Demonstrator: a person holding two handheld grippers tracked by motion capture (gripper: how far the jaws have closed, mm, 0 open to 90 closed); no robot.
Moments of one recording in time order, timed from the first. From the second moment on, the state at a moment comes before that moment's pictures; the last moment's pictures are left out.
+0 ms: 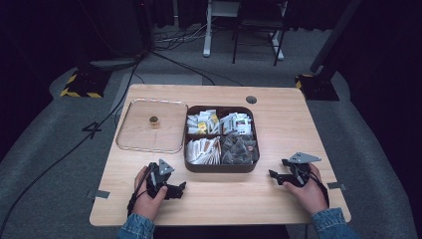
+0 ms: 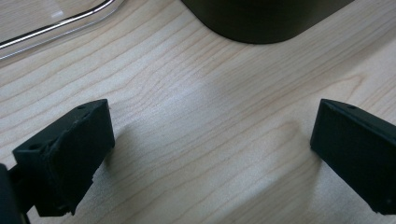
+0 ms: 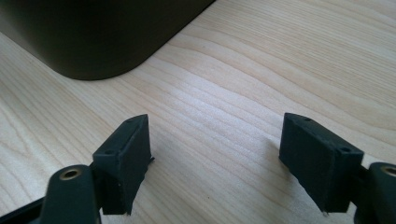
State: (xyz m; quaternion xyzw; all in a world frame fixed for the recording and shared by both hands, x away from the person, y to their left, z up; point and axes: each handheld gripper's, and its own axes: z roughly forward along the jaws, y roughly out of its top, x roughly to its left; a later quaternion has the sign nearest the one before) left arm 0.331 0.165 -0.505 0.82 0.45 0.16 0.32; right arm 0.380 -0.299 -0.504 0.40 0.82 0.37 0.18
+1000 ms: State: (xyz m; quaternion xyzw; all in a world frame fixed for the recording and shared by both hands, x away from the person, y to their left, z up) left arm 0.334 0.166 -0.505 0.83 0.44 0.16 0.32; right arm 0.379 -0.309 -0.469 0.43 0.78 0.43 0.12
